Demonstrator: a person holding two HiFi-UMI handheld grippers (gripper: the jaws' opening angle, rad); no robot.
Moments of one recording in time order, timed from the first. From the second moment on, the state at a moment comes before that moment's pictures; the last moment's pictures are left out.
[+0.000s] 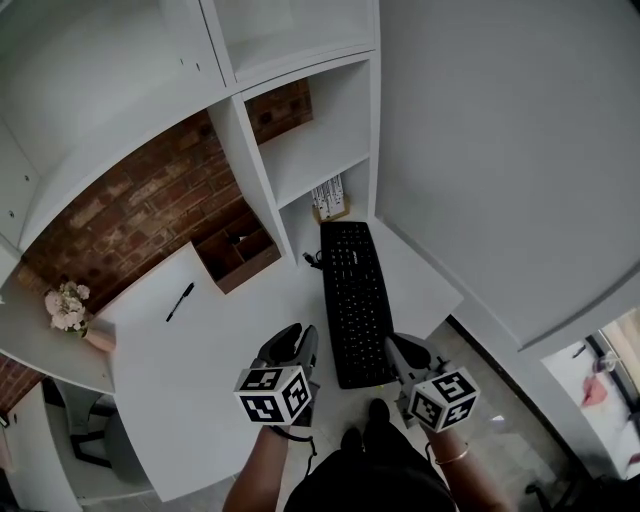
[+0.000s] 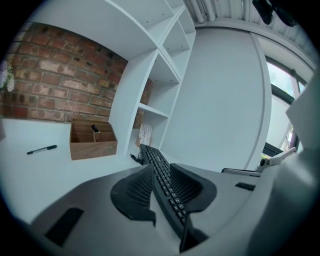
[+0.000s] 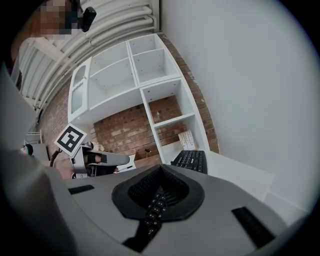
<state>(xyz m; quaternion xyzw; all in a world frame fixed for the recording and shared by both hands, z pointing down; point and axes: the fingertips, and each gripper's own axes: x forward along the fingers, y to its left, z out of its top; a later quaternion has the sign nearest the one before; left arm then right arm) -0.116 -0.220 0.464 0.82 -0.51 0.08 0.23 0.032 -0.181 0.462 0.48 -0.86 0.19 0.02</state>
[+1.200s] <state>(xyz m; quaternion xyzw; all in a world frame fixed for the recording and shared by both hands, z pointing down) -0.111 -0.154 0.413 0.85 -0.51 0.06 0.12 0.052 -0.127 0.431 0.54 -0.84 0.11 0.02</state>
